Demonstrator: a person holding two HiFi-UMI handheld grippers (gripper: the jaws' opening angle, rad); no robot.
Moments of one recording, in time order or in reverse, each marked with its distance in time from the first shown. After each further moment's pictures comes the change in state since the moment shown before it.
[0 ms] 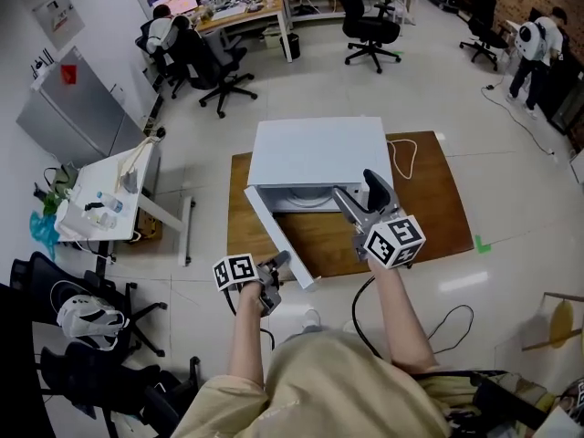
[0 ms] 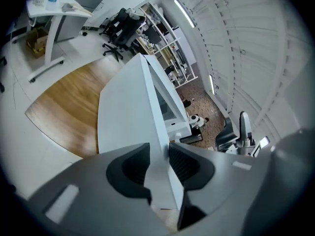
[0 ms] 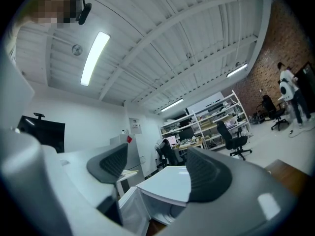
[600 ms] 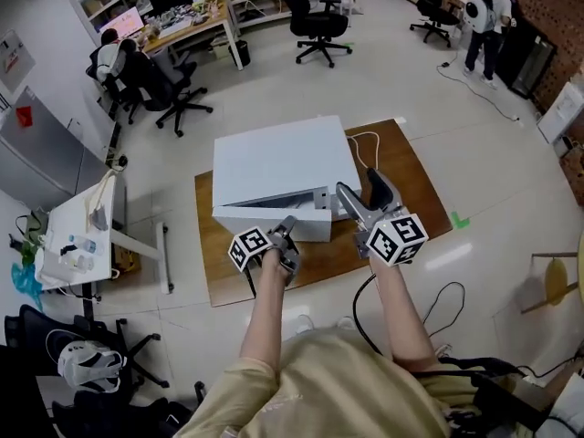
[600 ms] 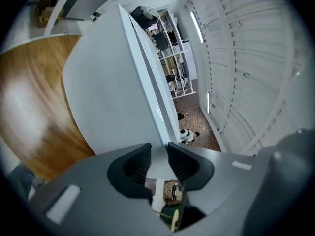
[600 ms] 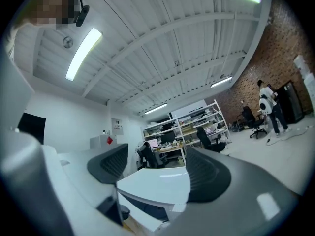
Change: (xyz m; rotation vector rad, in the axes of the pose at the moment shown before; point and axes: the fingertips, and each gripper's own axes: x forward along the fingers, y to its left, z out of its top) left arm 0.118 -0.010 0.086 -0.222 -0.115 -0.122; right arm 0.003 -0.031 0.015 -0.055 -0.019 -0.203
